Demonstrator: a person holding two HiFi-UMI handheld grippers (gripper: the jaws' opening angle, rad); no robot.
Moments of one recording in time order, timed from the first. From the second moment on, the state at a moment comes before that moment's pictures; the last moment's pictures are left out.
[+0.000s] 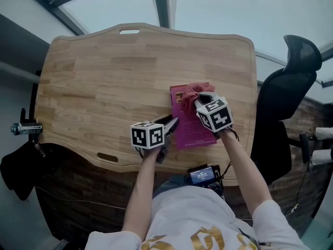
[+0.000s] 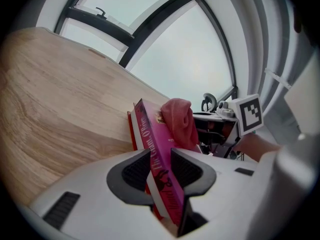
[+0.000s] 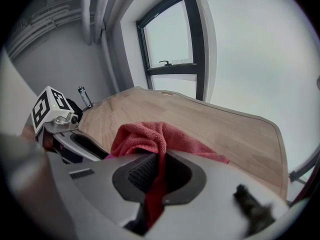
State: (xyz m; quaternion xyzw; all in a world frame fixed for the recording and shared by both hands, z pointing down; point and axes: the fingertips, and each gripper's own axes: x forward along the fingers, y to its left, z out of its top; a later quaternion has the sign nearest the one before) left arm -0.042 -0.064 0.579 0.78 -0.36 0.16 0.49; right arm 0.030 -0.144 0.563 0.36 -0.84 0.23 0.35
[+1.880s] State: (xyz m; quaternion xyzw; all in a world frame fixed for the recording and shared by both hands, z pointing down) left arm -0.042 -0.067 0.575 0.78 -0.36 0.16 0.49; right arm 0.049 -0.084 0.564 0.40 -0.82 0.22 0.35
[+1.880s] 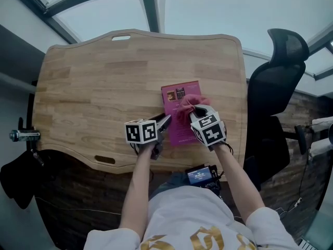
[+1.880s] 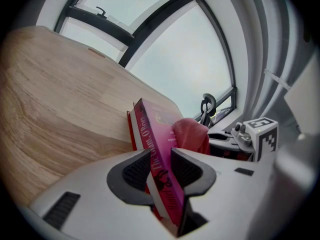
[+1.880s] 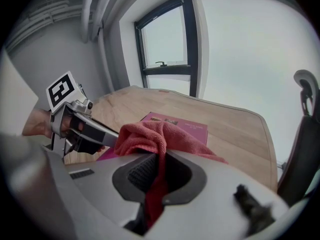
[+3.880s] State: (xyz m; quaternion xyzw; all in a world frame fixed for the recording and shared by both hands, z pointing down) left arm -0.042 -0.066 0.577 0.78 -0.35 0.15 0.49; right arm 0.063 -0.019 0.564 0.41 -0.82 0.25 0.33
